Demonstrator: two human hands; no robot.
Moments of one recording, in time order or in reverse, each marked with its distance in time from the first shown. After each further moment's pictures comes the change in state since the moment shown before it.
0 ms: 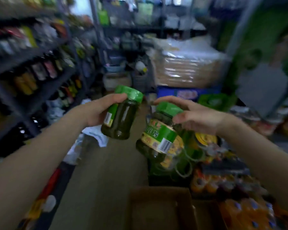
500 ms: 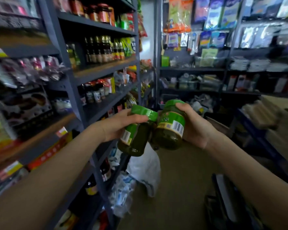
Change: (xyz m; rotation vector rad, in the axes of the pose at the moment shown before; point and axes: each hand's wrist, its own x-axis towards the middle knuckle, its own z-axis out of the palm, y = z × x) left_hand -0.007 0.114 -0.364 0.168 0.197 0.174; right_hand 0.418 -0.128 0.124 0.397 0.162 -0.106
